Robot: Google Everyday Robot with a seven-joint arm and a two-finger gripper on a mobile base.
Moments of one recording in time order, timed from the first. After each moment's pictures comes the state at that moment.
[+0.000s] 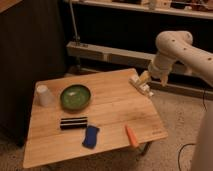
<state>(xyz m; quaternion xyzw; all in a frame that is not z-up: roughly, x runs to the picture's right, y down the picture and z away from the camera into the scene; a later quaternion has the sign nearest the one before) 0.264 0.008 0.703 -0.27 0.17 0.66 0.68</state>
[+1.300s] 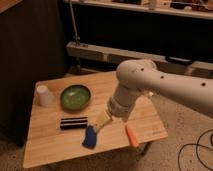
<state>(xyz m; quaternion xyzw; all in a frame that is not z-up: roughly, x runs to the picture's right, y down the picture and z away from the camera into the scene) -0.020 0.128 0.590 -0.44 0.07 0.48 0.76</state>
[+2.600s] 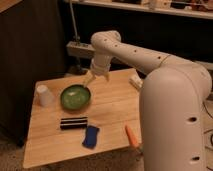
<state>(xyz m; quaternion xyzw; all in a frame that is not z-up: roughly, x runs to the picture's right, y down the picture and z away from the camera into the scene) -0.008 -0.059 0.799 -0.32 0.09 0.54 0.77</state>
